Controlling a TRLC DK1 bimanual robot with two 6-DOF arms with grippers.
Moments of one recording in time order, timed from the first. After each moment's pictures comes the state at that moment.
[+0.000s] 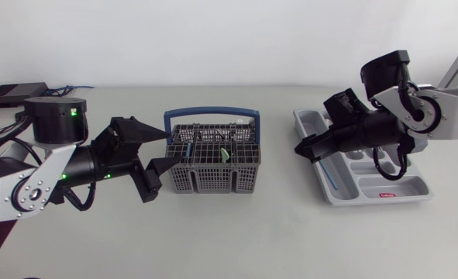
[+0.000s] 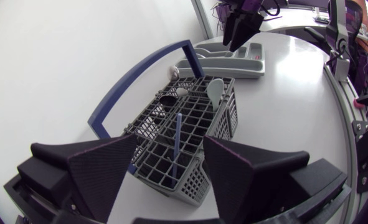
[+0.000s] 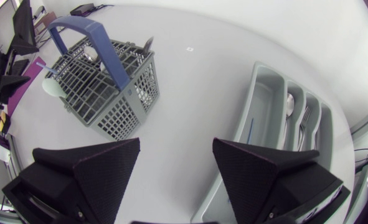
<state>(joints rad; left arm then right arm) -0.30 1.30 0.59 0.22 0.48 0.65 0.18 1.46 0.93 -0.37 -0.25 -0.24</state>
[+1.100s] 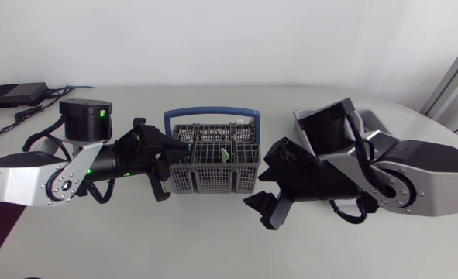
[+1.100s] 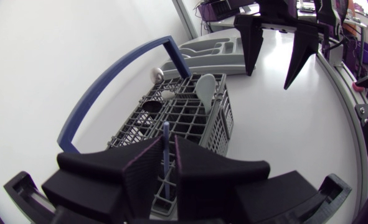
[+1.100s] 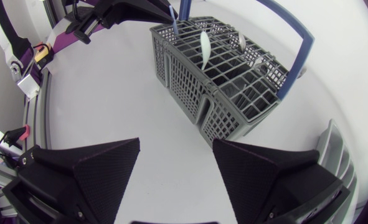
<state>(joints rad) -0.33 1.47 0.64 0.31 0.54 0.73 0.61 1.36 0.71 -0.20 -0.25 -0.29</state>
